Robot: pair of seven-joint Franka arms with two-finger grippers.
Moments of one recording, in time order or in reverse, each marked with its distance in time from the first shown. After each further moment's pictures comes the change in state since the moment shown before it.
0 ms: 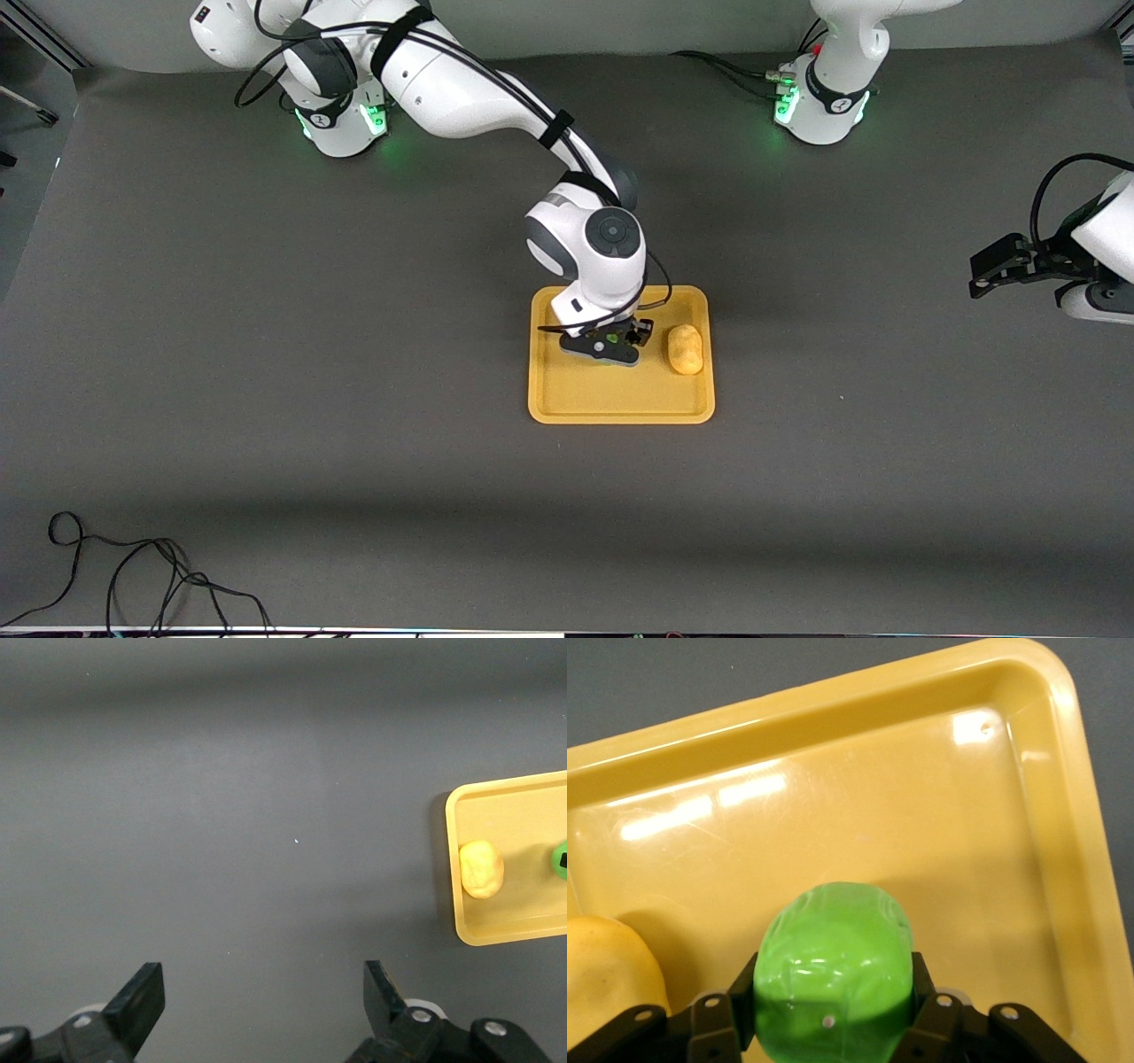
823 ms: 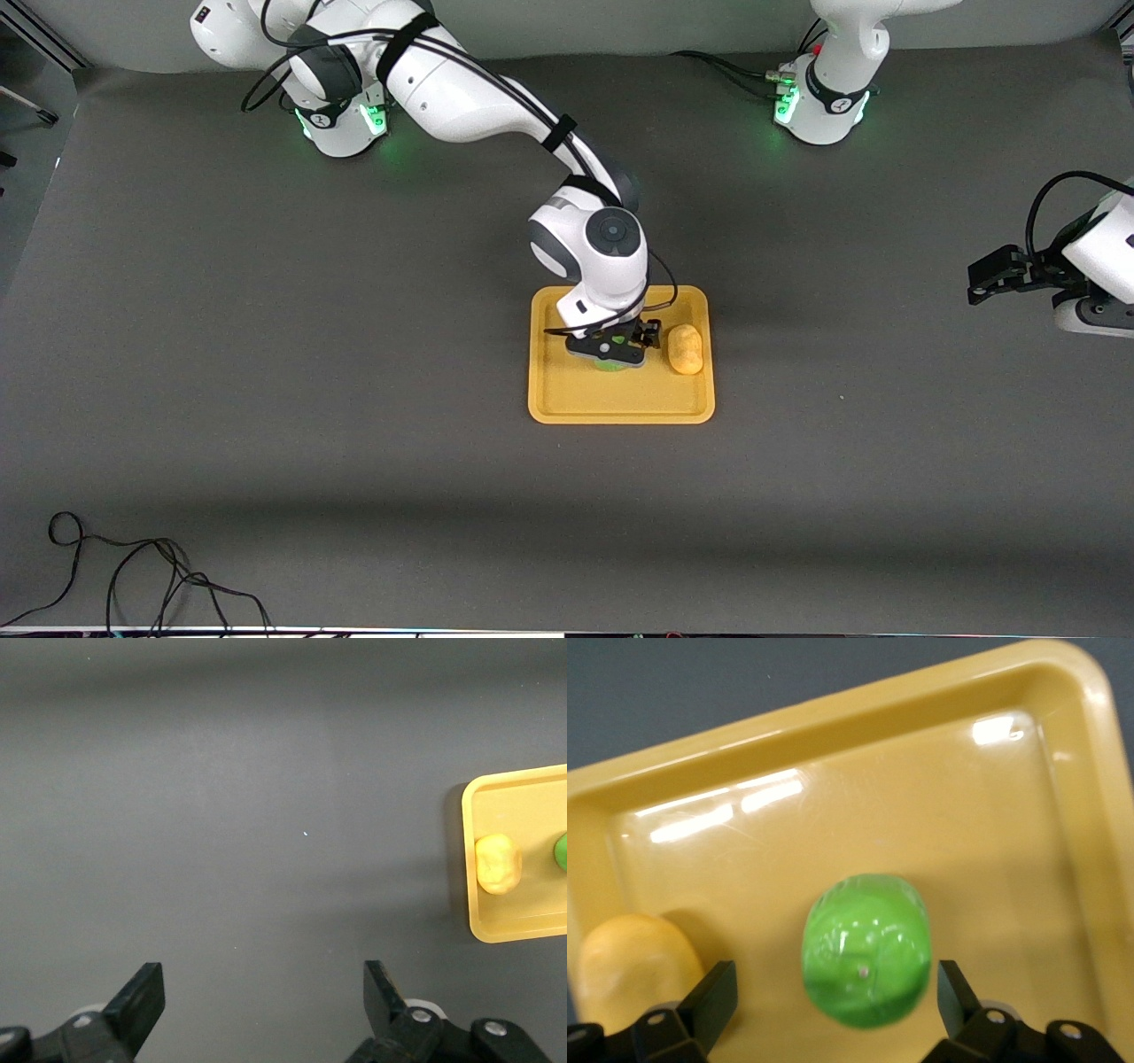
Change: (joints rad) left arm 0.000 0.022 0.004 -0.005 0.020 -0.001 0.000; right arm 0.001 -0.014 0.004 0.033 0.012 -0.014 0.012
